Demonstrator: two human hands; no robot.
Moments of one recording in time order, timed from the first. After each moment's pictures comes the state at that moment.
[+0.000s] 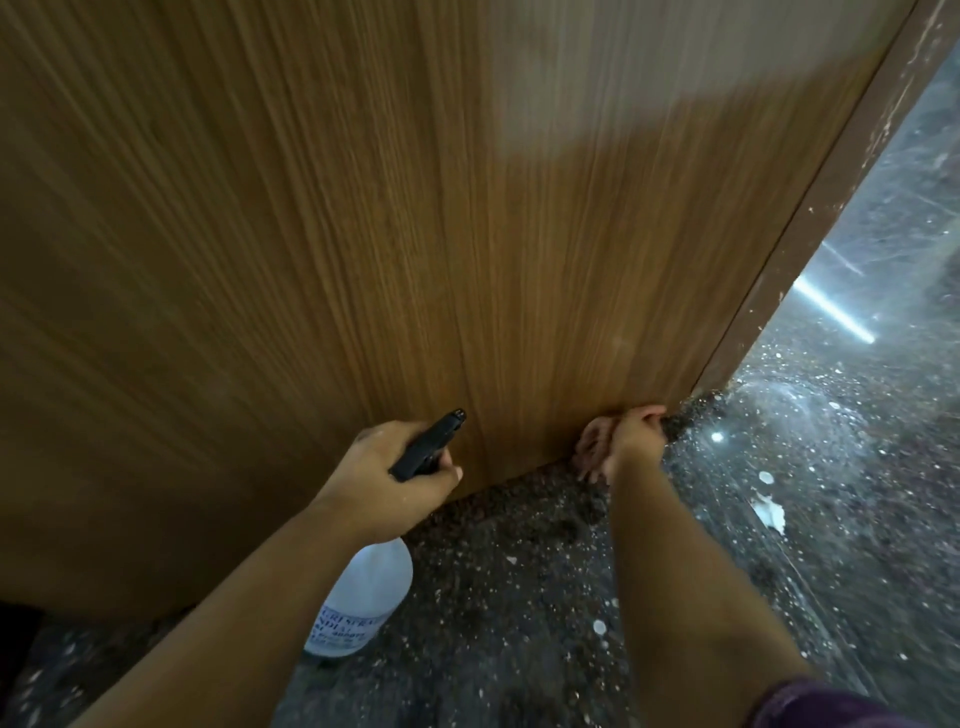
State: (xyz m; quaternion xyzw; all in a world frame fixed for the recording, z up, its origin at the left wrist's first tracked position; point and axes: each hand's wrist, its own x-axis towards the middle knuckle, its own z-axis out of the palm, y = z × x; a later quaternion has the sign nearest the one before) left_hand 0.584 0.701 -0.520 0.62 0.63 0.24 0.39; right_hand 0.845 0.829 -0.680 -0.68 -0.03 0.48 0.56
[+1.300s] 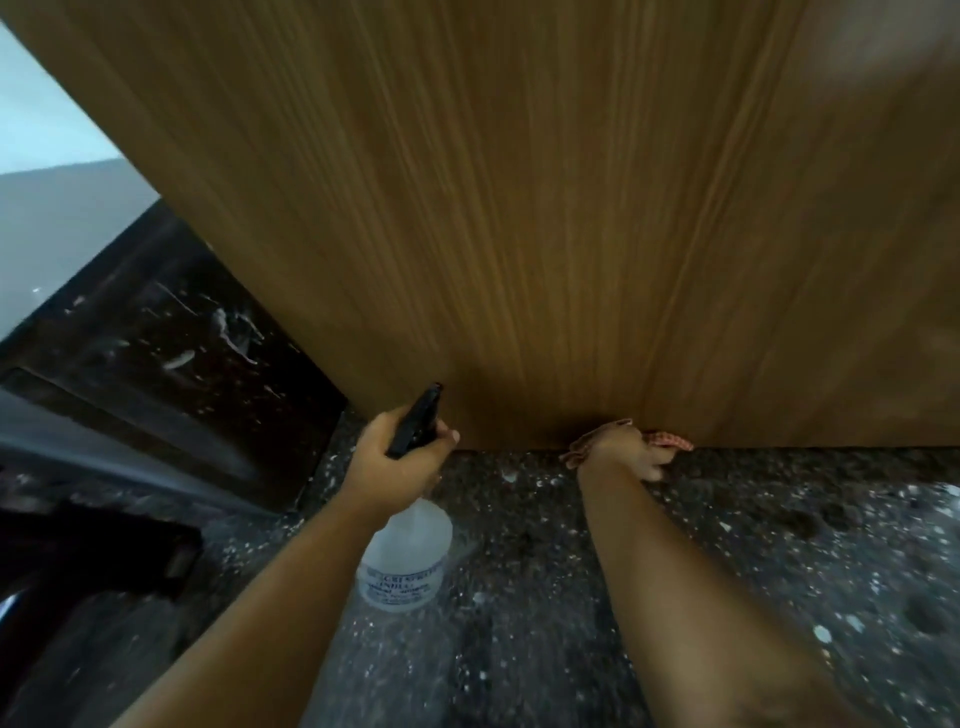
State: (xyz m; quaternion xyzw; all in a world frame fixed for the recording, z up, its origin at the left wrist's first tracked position) left_hand 0.412 0.564 -0.548 0.33 0.77 0.42 0.35; right_hand 0.564 0.727 -0.681 -0.74 -0.01 0.54 0.41
